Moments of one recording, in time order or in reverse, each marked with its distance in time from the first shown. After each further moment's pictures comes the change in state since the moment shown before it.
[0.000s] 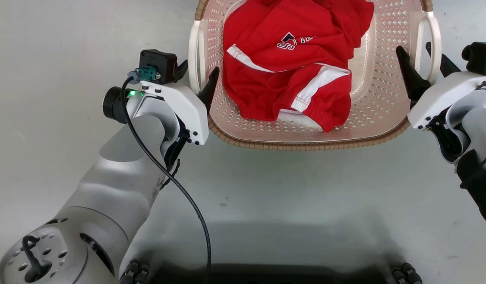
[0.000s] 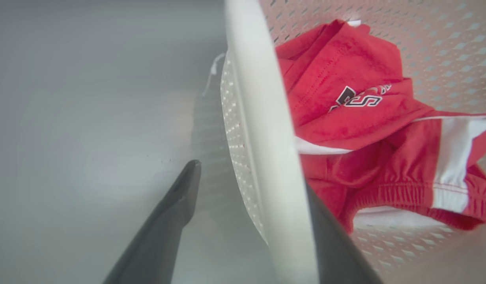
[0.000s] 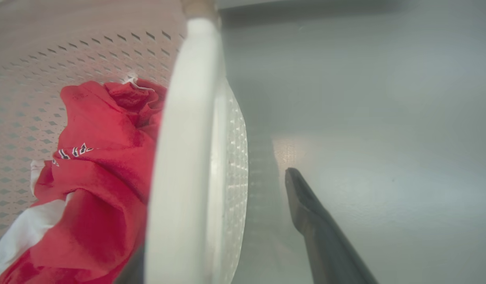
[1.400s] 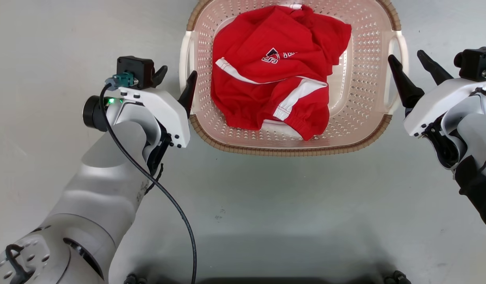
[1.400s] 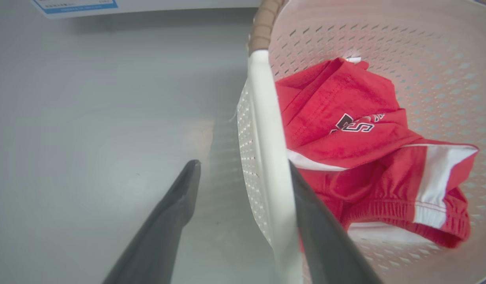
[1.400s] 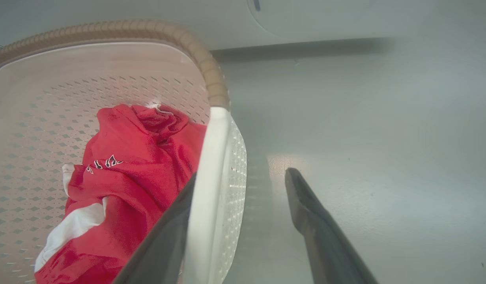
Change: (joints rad) left arm 0.029 0.043 0.081 0.012 0.053 0.001 -0.003; right arm 0.014 -0.032 0.117 -0.069 0.104 -0.009 0.000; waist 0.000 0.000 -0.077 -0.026
